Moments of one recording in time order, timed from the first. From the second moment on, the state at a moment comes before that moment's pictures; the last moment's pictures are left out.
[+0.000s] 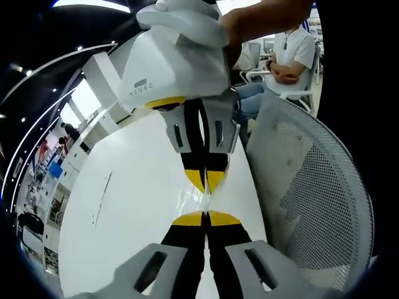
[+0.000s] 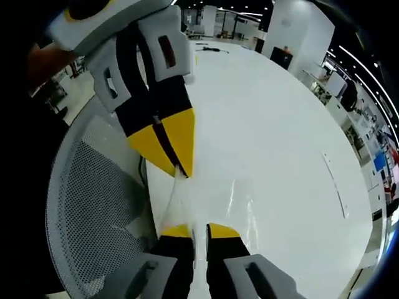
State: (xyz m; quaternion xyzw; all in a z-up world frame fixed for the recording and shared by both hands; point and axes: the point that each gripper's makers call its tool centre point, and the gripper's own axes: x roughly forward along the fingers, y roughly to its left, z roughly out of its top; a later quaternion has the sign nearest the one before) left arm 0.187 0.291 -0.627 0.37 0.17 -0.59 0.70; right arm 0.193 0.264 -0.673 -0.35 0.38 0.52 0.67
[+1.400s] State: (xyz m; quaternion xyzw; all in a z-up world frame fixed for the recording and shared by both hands) left arm 0.163 0.261 -0.607 0.38 0.13 -0.64 0.65; right arm 0.187 0.262 -0.676 -0.33 0.42 0.53 0.66
